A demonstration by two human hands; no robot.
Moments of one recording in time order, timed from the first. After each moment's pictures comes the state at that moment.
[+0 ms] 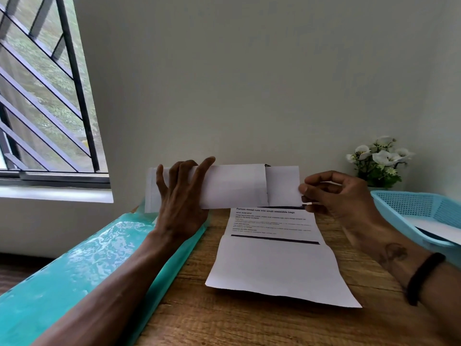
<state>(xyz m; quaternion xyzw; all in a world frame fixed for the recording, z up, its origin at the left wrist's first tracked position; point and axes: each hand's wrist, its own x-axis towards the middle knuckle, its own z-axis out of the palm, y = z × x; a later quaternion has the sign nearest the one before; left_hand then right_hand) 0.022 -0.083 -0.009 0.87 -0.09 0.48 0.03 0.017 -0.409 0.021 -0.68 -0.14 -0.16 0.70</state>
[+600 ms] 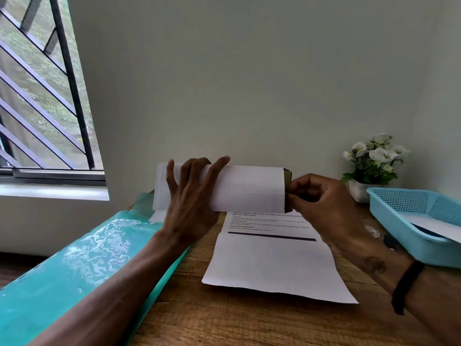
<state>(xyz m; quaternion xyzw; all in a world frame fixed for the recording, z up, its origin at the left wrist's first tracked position) 0.012 -0.113 -0.006 0.87 -0.13 0.48 0.02 0.005 -0.383 0.008 -0.73 -0.20 -0.23 0.60</state>
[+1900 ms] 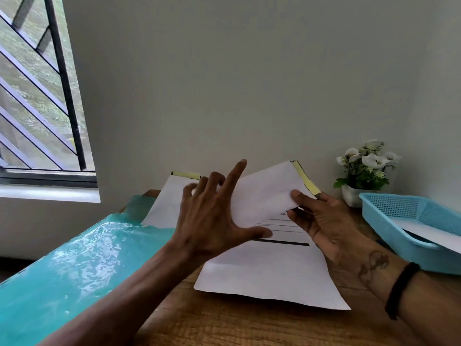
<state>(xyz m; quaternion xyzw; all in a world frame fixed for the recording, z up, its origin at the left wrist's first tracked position) -0.024 -0.168 0.007 0.92 -0.09 0.37 0.10 0.022 -0.392 0.001 -0.50 -0.05 -0.03 0.86</state>
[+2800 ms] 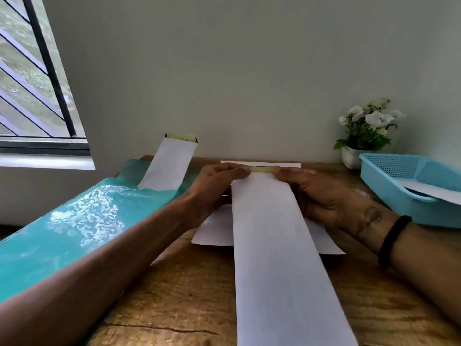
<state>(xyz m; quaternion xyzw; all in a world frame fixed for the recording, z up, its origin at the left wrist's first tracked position) -0.012 -0.176 -0.011 0.68 -0.05 0.00 0.73 0.007 -0.383 -0.009 -0.61 -0.08 0.14 0.78</state>
